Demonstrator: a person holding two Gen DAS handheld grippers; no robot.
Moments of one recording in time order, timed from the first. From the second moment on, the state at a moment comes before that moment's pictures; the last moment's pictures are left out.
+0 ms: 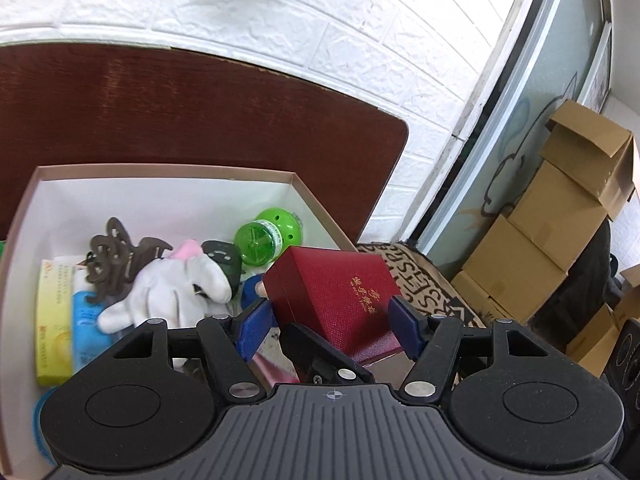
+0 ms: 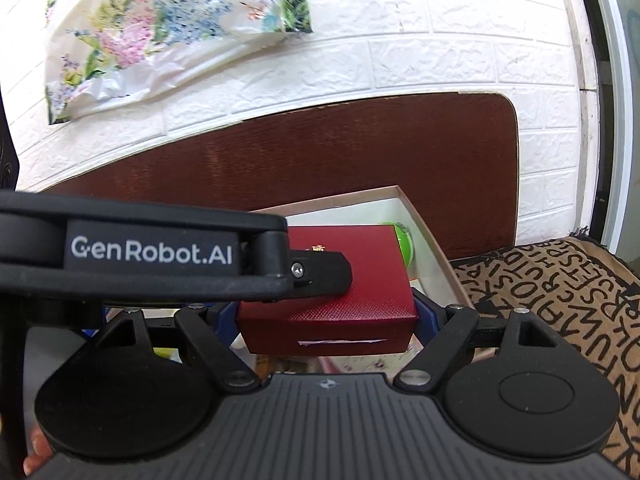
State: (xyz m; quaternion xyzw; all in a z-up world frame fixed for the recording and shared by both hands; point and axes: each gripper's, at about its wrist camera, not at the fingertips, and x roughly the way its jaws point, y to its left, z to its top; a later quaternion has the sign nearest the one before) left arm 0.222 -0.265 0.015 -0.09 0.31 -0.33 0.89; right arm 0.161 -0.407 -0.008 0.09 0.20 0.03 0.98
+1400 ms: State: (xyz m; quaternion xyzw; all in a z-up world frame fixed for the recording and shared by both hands) left arm 0.144 -0.211 0.036 -0.03 0.31 -0.31 0.90; right arm 0.119 -0.373 -0.002 0.10 0.23 -0.01 0.97
